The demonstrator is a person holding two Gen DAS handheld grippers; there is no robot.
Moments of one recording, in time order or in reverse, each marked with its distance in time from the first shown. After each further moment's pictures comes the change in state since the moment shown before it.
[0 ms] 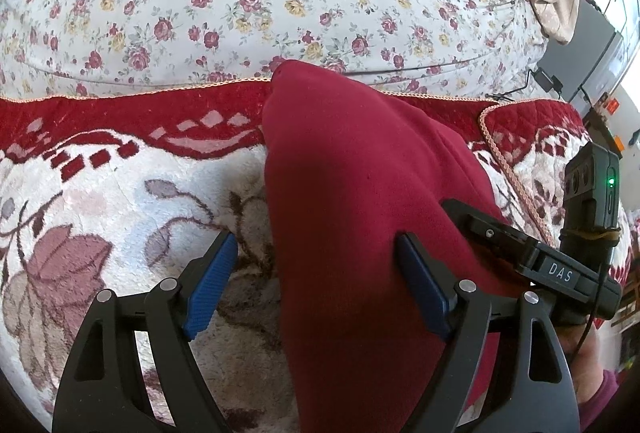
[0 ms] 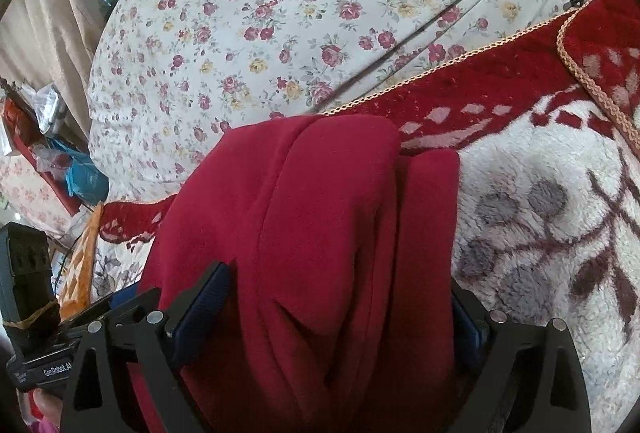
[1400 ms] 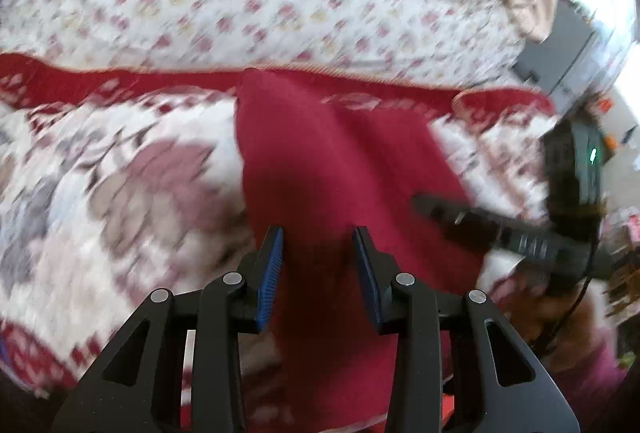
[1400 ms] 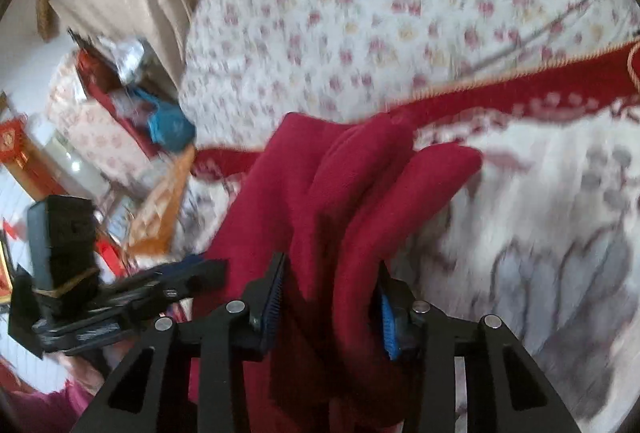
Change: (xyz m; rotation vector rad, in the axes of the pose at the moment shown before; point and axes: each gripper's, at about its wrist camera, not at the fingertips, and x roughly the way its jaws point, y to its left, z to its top) left arm -0.119 0.036 -0.085 -0.001 0.003 0.020; right arm -0.049 0.101 -0.062 -0.142 0.121 0.213
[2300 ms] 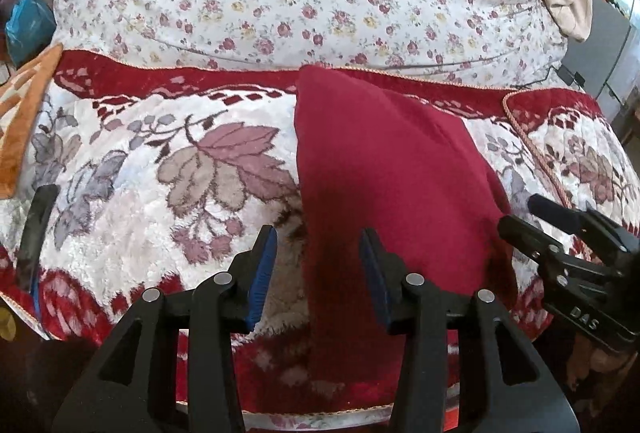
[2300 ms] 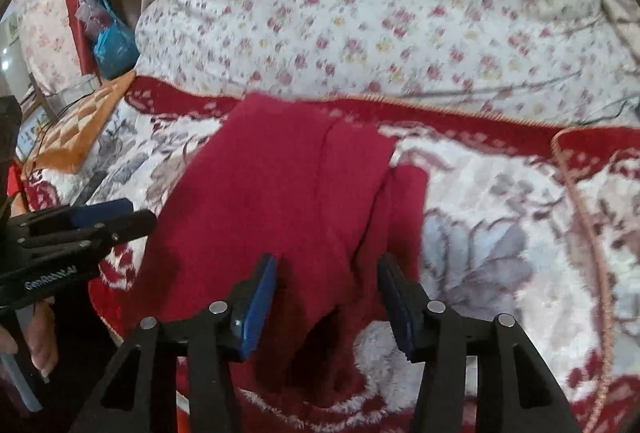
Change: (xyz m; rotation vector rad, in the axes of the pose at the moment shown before) left arm -0.026 -0.008 -0.029 -0.038 -0.067 0.198; right arm -0.022 0.067 -0.050 -0.296 -0.029 -0.440
